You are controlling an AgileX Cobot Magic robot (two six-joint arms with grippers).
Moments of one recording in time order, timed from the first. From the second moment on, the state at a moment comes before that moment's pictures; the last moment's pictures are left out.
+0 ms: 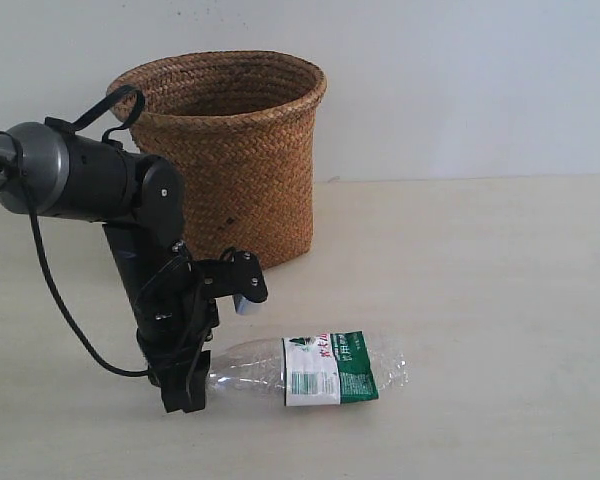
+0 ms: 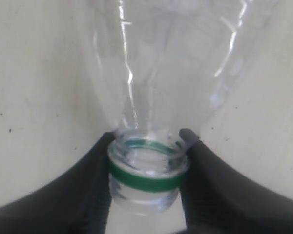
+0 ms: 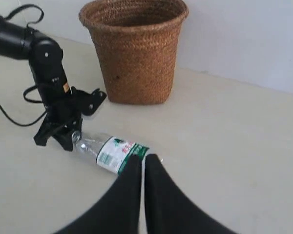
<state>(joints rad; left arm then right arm) -0.50 2.08 -1.34 -0.16 0.96 0.94 0.61 0.38 -0.74 -0.03 0.80 0.10</state>
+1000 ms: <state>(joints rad) -0.50 1.65 -1.34 0.03 1.02 0.83 0.61 0.28 -0.50 0.03 0.76 0.11</state>
